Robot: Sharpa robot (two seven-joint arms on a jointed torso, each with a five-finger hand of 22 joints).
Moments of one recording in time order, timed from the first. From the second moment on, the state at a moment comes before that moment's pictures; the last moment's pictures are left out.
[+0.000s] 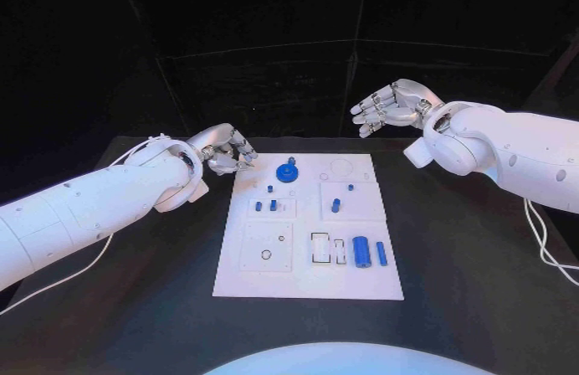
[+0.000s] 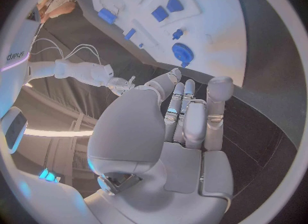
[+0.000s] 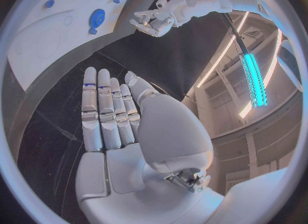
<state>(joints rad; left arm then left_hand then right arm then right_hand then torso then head) 1.15 -0.72 0.05 1.22 -1.11 -0.23 0.10 1.40 -0.12 0.41 -0.02 0.12 1.06 0.17 0.07 0.07 1.00 0.11 0.34 0.12 1.40 0.02 1.36 1.01 0.14 1.27 0.13 0.94 1.01 1.31 -0.78 -0.05 1.23 -0.64 -0.16 0.20 1.41 0.02 0.13 -0.12 0.22 0.99 0.19 0.12 0.08 1.16 0.12 0.16 0.07 1.30 0.05 0.18 0.11 0.17 1.22 0.15 0.18 0.11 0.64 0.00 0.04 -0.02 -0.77</state>
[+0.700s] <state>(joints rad) 1.14 -0.82 0.04 1.44 -0.15 -0.25 0.41 1.35 -0.09 0.37 0.04 0.12 1.05 0.16 0.07 0.07 1.03 0.09 0.43 0.15 1.29 0.01 1.24 0.78 0.18 1.16 0.12 0.70 0.82 1.27 -0.81 -0.05 1.43 -1.49 -0.16 -0.10 1.34 -0.04 0.22 -0.15 0.22 1.05 0.15 0.07 0.07 1.21 0.08 0.10 0.08 1.47 -0.02 0.44 0.35 0.15 1.46 0.06 0.76 0.58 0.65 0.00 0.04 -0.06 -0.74</state>
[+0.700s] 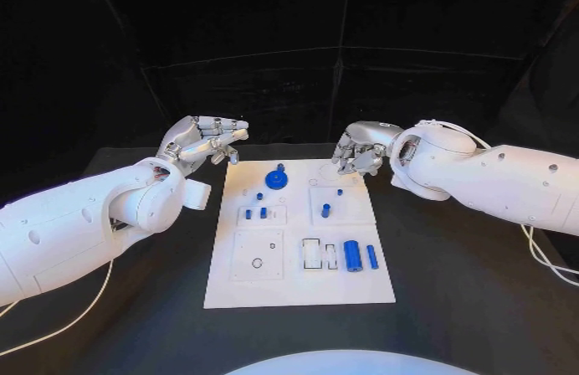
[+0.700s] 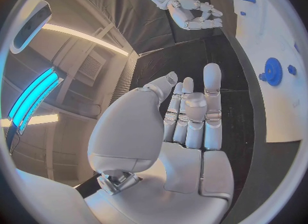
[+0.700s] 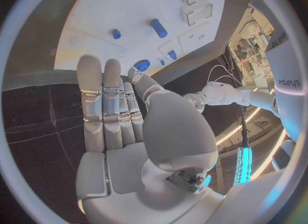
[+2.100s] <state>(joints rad) 1.14 -0.83 0.04 1.46 -0.05 -0.22 0.46 1.35 -0.09 0.36 0.04 0.12 1.05 0.17 0.07 0.07 1.02 0.09 0.44 0.16 1.28 0.01 1.23 0.77 0.18 1.16 0.12 0.69 0.81 1.16 -0.76 -0.05 1.37 -1.62 -0.12 -0.15 1.31 -0.09 0.36 -0.13 0.22 1.04 0.16 0.07 0.07 1.16 0.09 0.07 0.07 1.45 -0.01 0.45 0.46 0.13 1.43 0.08 1.11 0.93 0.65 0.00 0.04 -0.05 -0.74</state>
